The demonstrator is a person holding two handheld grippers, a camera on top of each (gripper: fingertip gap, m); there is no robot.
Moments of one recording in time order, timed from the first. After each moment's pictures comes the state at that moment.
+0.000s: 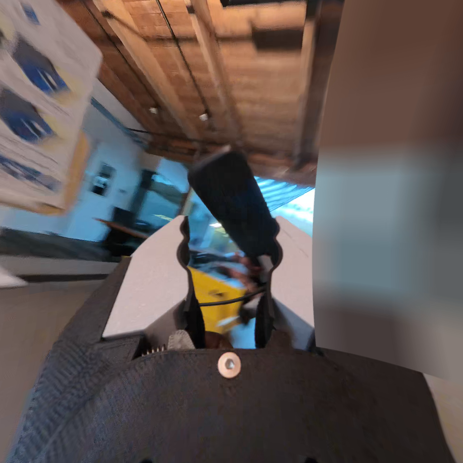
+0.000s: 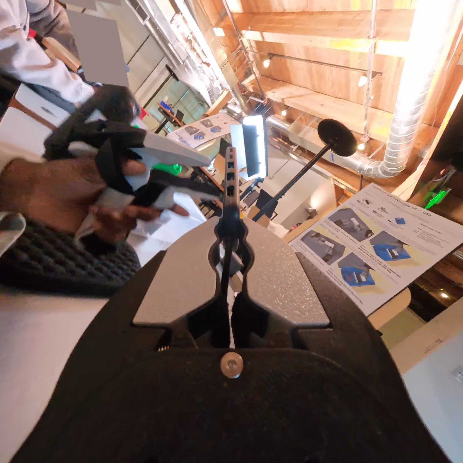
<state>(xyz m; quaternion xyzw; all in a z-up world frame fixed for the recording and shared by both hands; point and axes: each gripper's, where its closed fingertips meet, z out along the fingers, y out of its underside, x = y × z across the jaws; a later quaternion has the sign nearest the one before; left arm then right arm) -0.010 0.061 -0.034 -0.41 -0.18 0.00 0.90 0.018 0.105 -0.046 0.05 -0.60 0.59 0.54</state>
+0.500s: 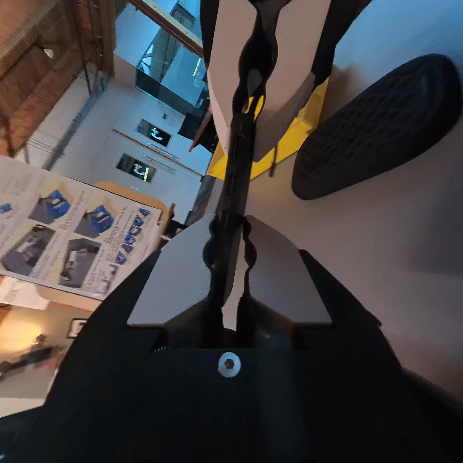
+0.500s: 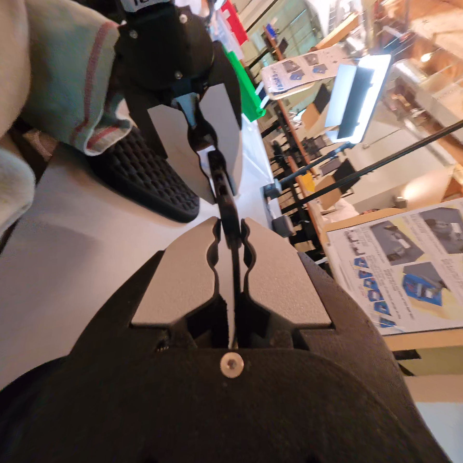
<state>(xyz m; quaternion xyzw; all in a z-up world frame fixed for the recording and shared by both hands) 0.002 0.096 -0.119 -0.73 0.17 0.47 0.47 0.029 0.120 -0.104 0.14 -0.76 0.47 0.43</state>
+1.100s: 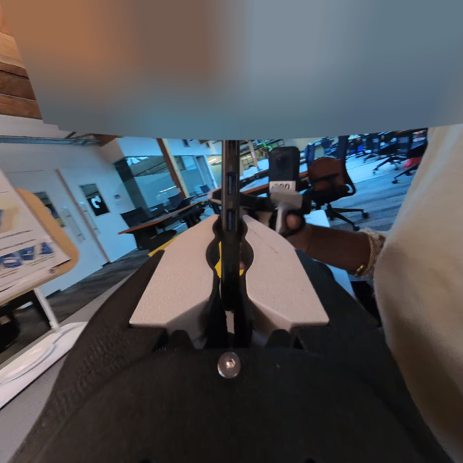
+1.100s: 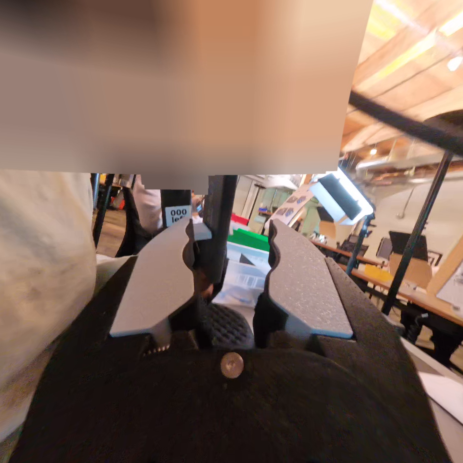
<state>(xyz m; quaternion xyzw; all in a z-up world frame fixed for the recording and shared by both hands) 0.036 0.092 -0.071 -0.59 0.08 0.18 0.78 0.042 0.110 -0.056 0.05 -0.53 0.82 0.21</state>
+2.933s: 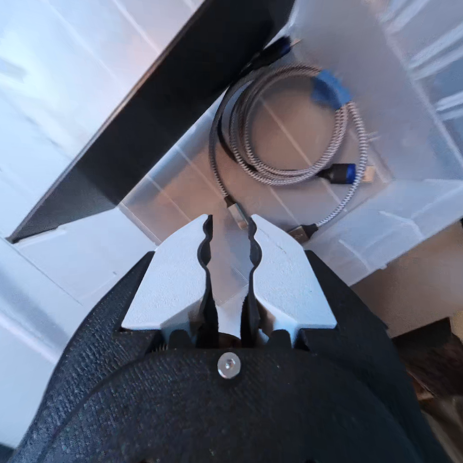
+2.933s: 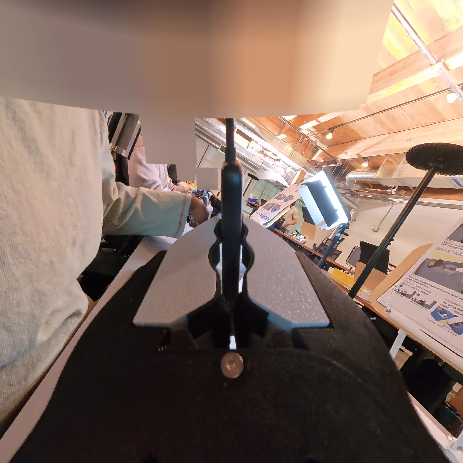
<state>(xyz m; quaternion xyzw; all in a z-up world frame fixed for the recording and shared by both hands) -0.119 -0.247 -0.237 -0.90 -0.41 0.09 0.11 0.052 0.150 -0.054 0.10 -0.55 0.78 0.28</state>
